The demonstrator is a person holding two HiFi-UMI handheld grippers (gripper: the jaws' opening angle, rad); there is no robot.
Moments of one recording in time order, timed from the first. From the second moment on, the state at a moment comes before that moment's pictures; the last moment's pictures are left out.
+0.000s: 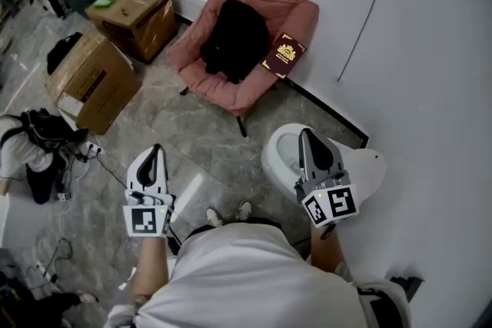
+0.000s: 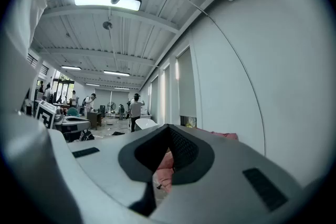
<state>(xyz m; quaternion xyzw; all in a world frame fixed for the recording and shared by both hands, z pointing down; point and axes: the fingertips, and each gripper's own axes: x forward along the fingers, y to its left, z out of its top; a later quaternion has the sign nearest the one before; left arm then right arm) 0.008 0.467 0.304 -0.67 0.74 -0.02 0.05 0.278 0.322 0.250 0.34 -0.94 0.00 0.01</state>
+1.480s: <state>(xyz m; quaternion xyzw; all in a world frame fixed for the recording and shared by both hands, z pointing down) -0.080 0.443 0.319 -0.68 0.70 -0.13 0.16 0.189 0.343 0.263 0.35 -0.94 0.01 0.01</state>
